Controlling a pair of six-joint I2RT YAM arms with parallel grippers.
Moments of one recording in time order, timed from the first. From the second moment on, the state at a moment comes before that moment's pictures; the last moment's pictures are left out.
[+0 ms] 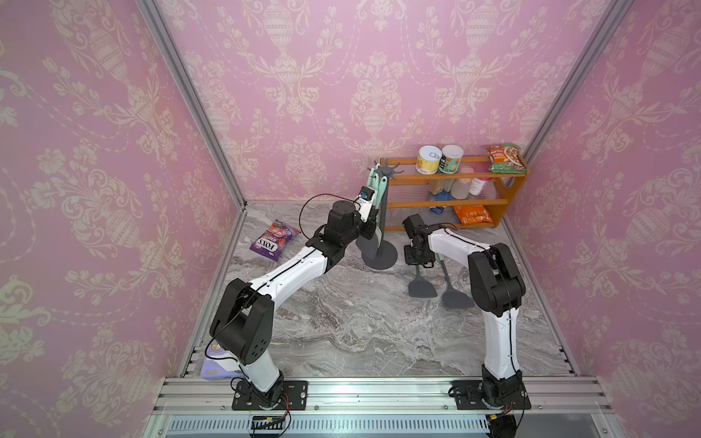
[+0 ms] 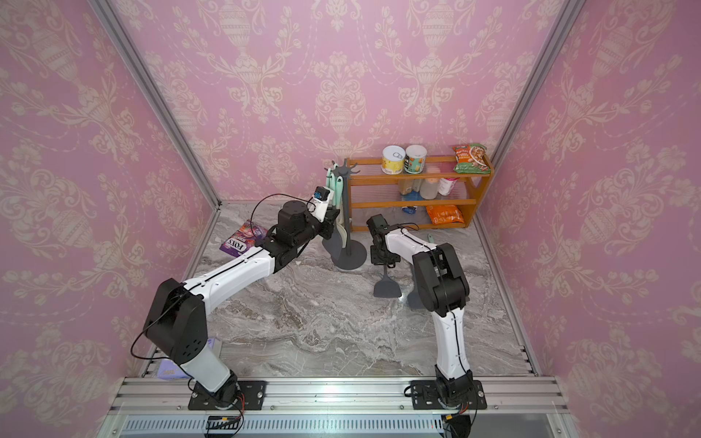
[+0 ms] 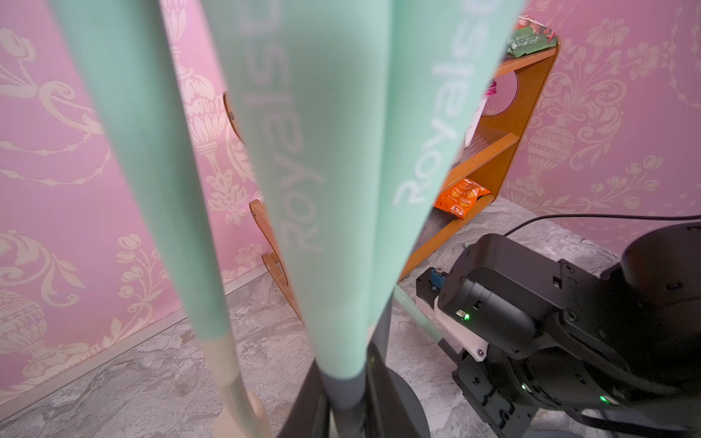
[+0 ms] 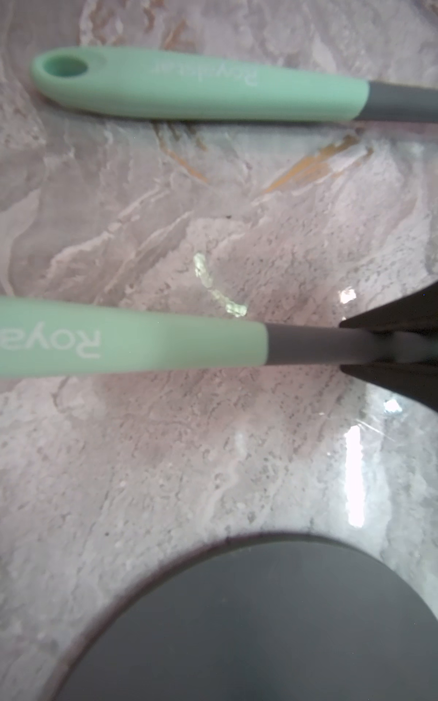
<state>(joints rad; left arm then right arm) -0.54 1.68 1.29 0.17 0.07 0.03 0.36 2.11 1.54 -0.72 0.18 0.34</state>
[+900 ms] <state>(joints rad) -0.54 1.63 1.26 0.17 0.09 0.03 0.37 1.72 1.33 -0.52 -0.01 0.30</state>
